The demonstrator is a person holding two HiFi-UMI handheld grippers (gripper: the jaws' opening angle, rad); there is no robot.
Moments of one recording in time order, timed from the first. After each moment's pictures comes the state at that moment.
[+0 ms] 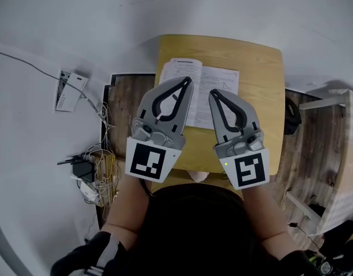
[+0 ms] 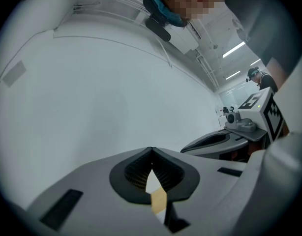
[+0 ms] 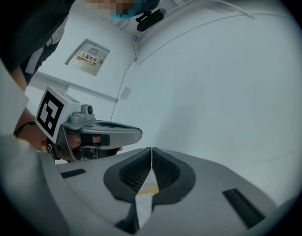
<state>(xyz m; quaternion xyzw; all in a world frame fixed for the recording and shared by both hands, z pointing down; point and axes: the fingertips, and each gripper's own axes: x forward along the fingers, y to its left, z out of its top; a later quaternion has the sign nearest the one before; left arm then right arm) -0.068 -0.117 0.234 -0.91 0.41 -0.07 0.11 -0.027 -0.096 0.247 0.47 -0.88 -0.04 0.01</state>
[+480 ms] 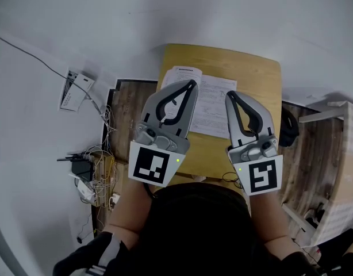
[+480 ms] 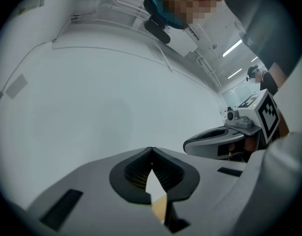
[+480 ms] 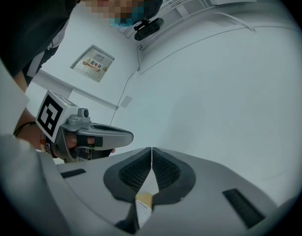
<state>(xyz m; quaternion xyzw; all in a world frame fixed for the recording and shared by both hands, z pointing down) -0.045 -0.102 0.195 -0.89 0.43 -0.04 0.13 0.018 -0.083 0.200 0.47 -0.88 -0.10 -0.01</state>
